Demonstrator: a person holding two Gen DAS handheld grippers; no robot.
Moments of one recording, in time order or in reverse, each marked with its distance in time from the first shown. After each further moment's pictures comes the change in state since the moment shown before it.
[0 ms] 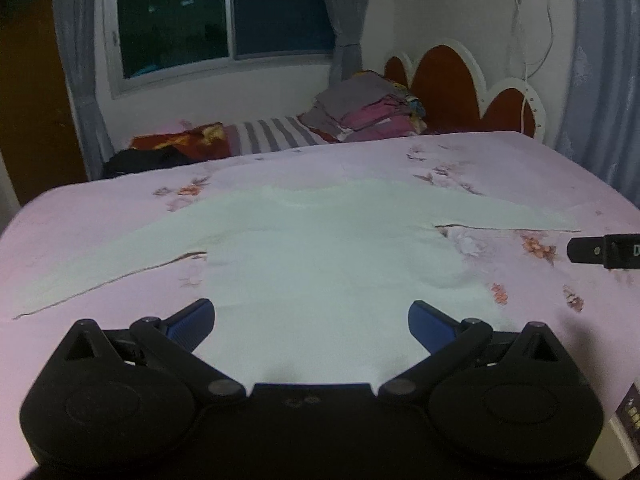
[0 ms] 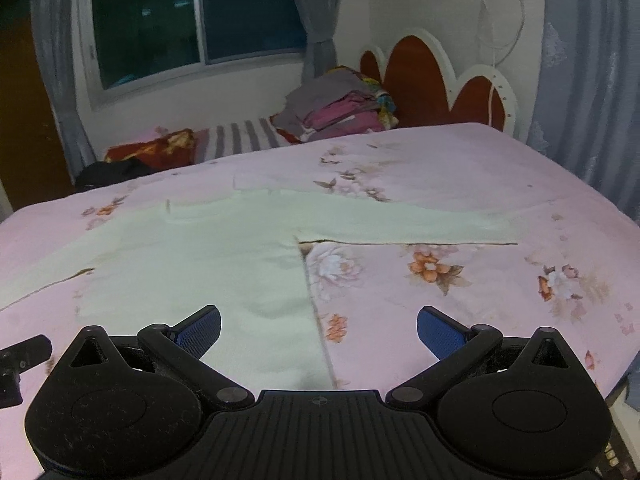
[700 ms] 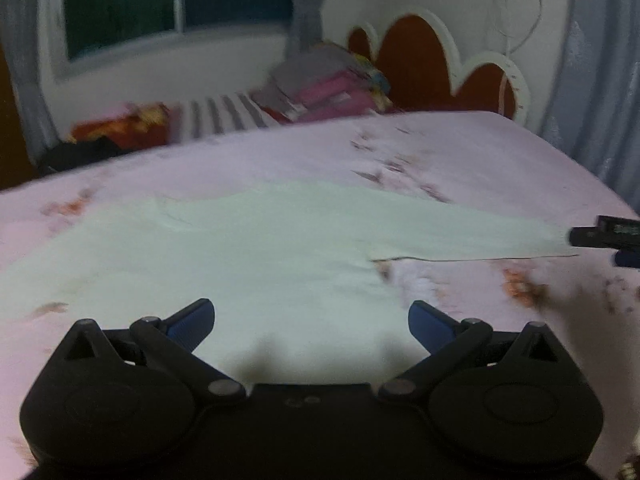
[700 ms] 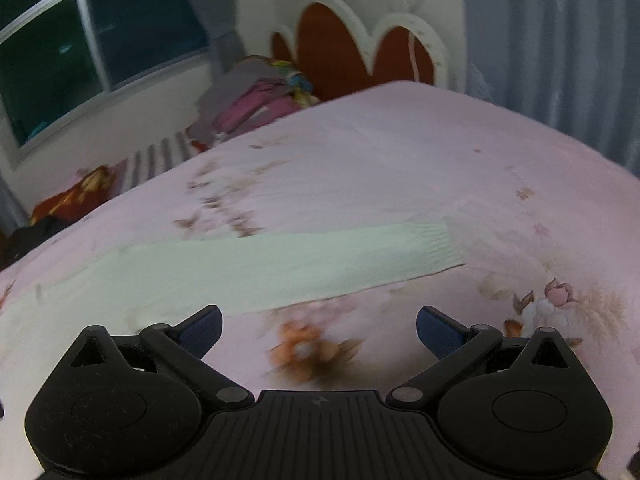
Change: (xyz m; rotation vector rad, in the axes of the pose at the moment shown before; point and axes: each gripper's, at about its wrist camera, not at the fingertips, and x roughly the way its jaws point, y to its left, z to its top) left arm 0.149 -0.101 0.072 0.005 0.103 -0.118; right arm 0.164 -0.196 0.070 0.249 0.038 -0.086
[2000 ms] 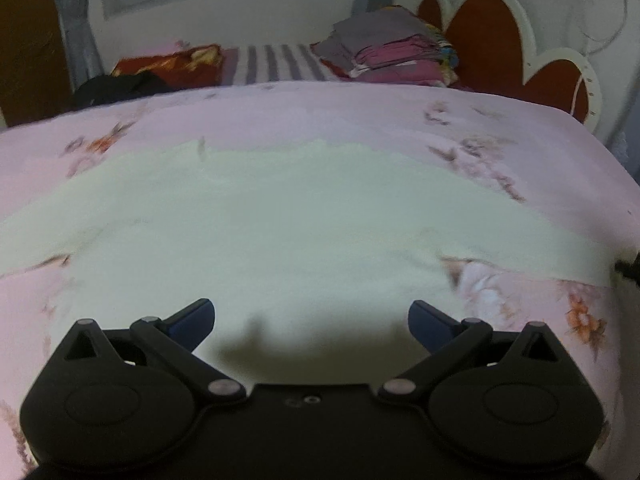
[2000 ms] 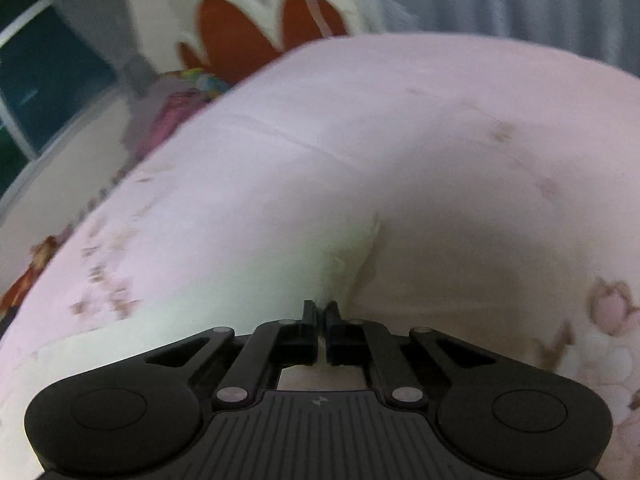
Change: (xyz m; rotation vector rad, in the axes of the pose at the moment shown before) left arm 0.046 0.045 0.005 -0.162 0.128 0.147; right arm 0.081 -0.109 0.034 0.263 0.024 -0.031
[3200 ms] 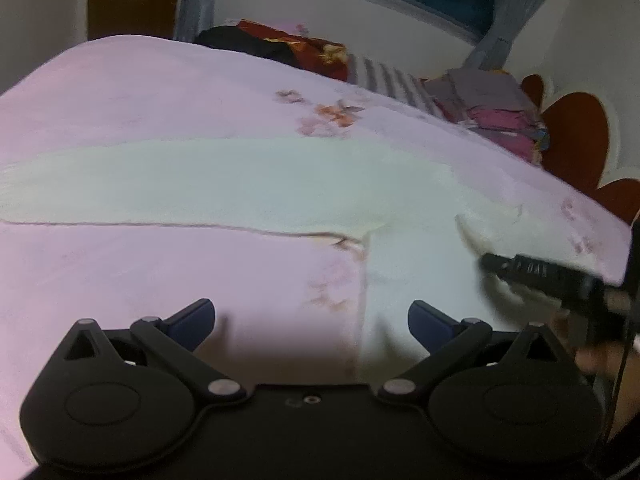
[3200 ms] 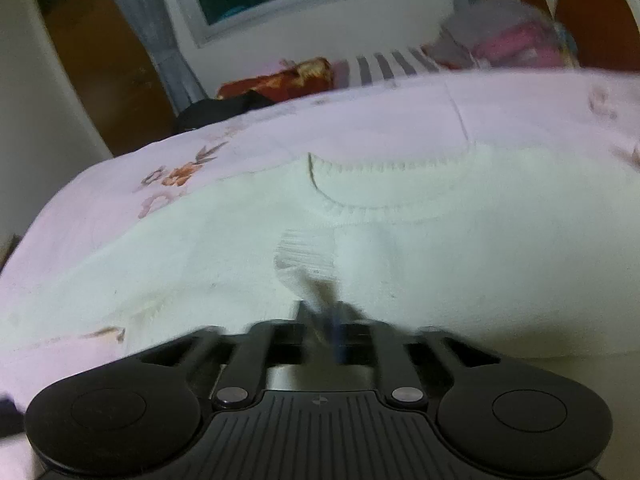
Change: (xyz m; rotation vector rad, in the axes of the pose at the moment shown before) left arm -0.020 0.262 -0.027 -0.325 -0.051 0.010; right arm 0.007 0.415 -0.264 -0.619 0.229 0.485
